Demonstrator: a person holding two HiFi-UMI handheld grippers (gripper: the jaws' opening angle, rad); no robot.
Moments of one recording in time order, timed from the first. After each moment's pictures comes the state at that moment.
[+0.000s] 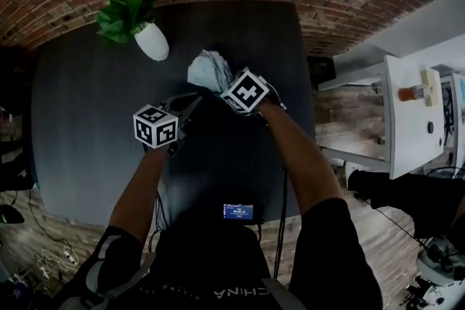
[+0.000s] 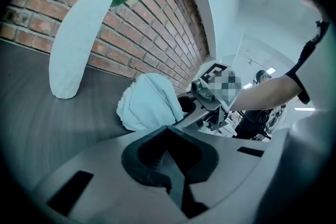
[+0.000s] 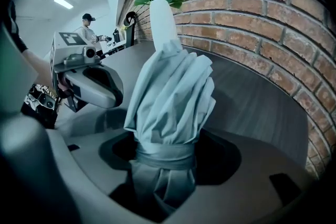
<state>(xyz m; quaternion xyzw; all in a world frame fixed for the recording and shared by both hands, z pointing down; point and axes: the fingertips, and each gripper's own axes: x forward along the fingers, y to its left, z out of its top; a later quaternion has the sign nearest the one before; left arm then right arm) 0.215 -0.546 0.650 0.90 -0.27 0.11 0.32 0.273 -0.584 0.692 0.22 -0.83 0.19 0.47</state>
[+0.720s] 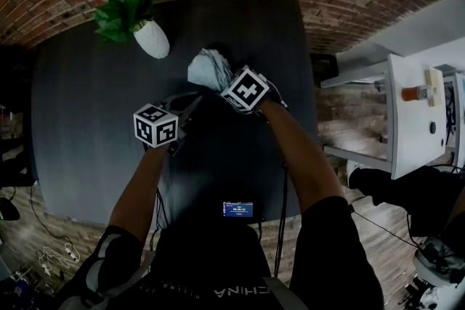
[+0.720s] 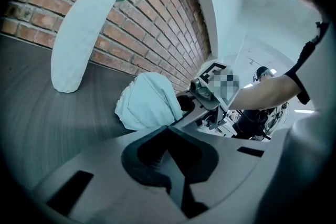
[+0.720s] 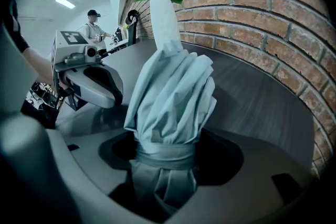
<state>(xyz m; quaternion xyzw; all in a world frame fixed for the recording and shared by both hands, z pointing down) 0.213 -0.547 0.661 0.90 -0.26 0.12 0.33 0.269 -0.586 0.703 0.21 -0.83 0.19 0.47</state>
